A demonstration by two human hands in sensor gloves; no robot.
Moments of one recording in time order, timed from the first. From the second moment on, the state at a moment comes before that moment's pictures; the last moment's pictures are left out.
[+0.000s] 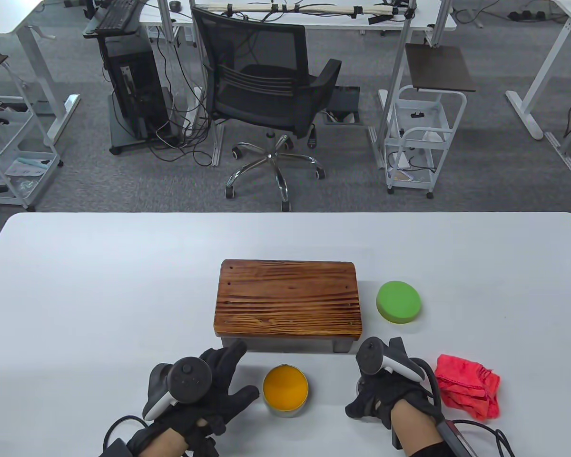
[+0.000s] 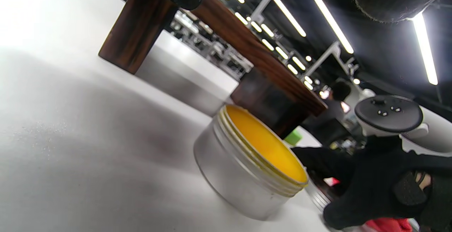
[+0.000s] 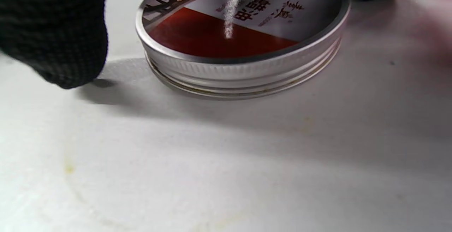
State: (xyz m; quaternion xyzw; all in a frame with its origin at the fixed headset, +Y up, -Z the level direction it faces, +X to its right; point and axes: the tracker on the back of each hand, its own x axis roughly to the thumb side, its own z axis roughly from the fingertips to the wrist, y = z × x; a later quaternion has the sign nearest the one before) left_hand -0.189 -0.756 -0.287 -0.09 -0.19 0.31 0.93; right_hand 0.182 -0.804 -0.342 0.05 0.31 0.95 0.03
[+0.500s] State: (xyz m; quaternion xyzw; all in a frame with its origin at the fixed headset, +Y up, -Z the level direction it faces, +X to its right) left_hand -0.182 -0.760 -0.287 -0.10 -0.19 0.29 0.93; right_hand 0.180 -0.802 -0.338 0.04 0.30 0.95 0.02
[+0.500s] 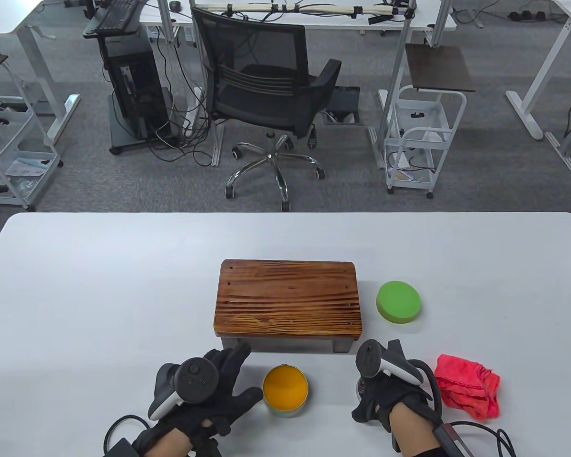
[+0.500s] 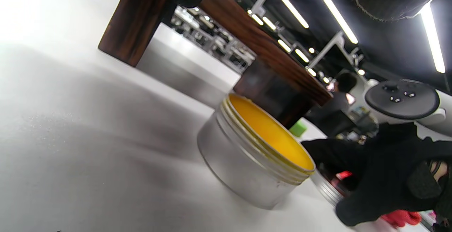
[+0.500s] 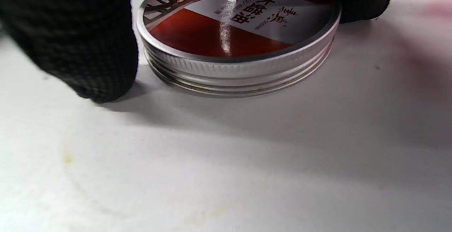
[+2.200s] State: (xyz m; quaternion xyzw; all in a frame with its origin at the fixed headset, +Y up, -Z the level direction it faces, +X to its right) left_hand -0.148 -0.830 -0.313 -0.25 -0.20 0.17 0.93; right_hand 0.141 -0.762 -0.311 0.15 0.24 0.96 0.05
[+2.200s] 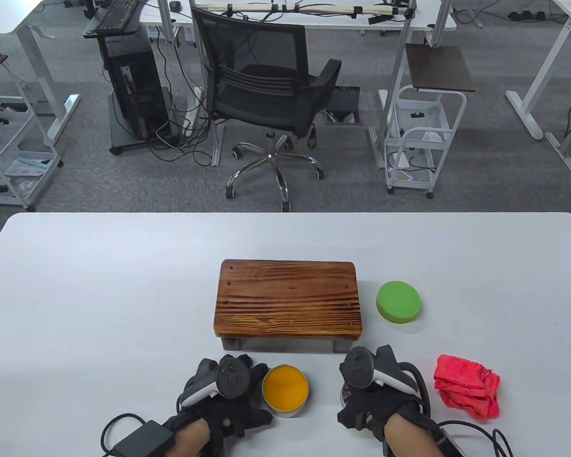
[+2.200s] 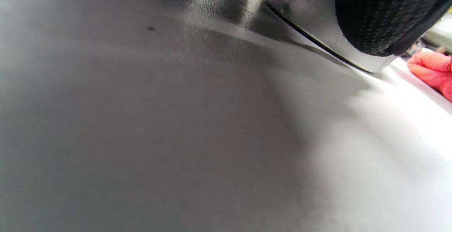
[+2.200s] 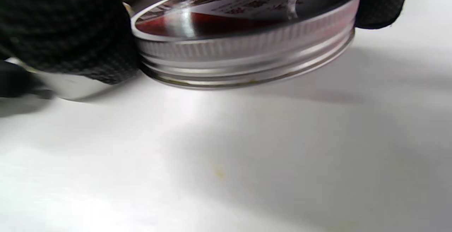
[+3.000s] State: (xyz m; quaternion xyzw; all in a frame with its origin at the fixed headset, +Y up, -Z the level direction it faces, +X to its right) left_hand -0.145 -0.835 -0.312 -0.29 -0.20 0.14 0.92; right_hand 0.013 -0.758 -0.325 0.29 0.23 0.93 0.03
